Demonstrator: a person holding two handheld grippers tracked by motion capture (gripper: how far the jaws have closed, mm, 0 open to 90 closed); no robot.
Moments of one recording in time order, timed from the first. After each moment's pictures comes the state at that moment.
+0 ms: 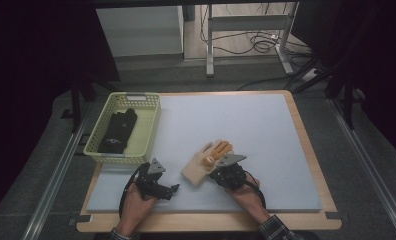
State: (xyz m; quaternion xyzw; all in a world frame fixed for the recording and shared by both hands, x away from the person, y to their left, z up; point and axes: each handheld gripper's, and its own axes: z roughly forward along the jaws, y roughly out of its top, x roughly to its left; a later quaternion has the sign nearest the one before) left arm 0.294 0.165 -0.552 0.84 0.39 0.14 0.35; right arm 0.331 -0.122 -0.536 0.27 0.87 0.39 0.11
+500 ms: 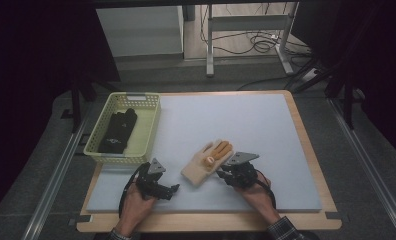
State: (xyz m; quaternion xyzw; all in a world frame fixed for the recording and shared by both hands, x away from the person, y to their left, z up) left arm 0.293 0.164 -0.552 0.84 0.39 0.14 0.35; right arm 0.332 -0.156 -0.526 0.29 0.86 0.39 0.13
